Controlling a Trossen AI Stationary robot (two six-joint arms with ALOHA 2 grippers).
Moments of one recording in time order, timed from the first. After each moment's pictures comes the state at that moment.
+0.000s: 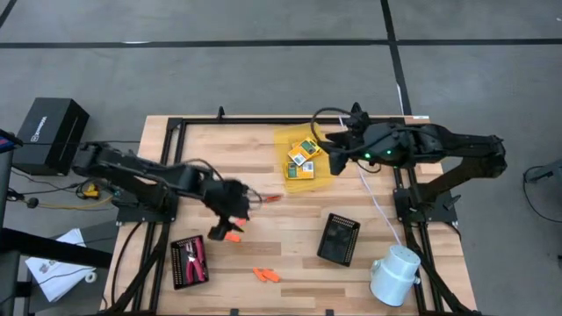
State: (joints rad) left arm -0.20 1.31 0.99 -0.61 0.19 0.07; right arm 0.13 1.32 1.65 -0.85 0.58 0.67
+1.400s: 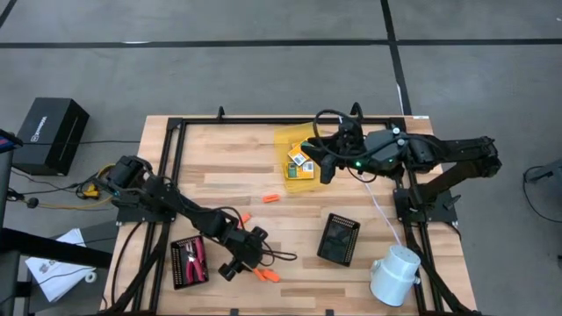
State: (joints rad) left arm -0.46 1.72 0.99 -0.24 0.16 0.15; right arm 0.22 1.38 1.65 -0.54 0.60 0.63
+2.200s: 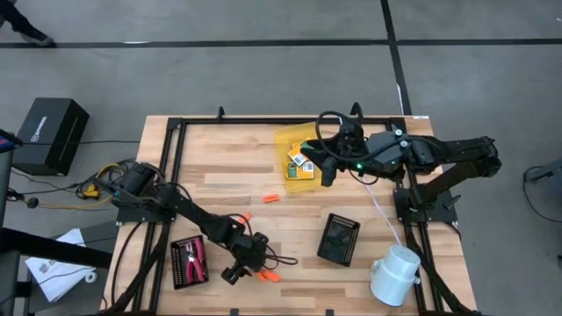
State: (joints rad) left arm -0.46 1.85 0.99 -0.17 0.22 0.09; right arm 0.24 1.38 1.65 -0.53 0.60 0.63
